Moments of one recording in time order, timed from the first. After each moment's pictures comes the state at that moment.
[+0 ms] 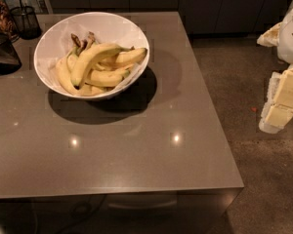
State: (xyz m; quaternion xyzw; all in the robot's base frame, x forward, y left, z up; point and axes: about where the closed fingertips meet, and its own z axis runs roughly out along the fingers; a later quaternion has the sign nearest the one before) arm 0.438 -0.217 0.976 -0.60 0.78 -0.03 0.16
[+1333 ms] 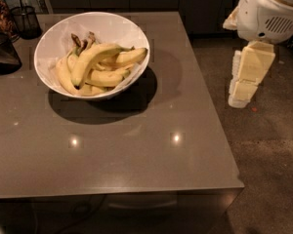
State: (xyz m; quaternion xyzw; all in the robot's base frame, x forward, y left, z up) arm 0.481 -0.173 0.988 -0.64 0.75 -0.04 0.15
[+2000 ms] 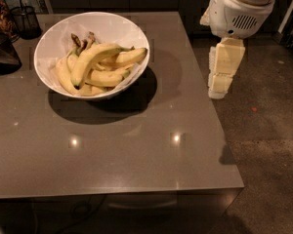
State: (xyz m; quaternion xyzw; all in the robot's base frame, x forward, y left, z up) arm 0.518 -0.139 0.979 -0.68 0.72 -0.06 0.15
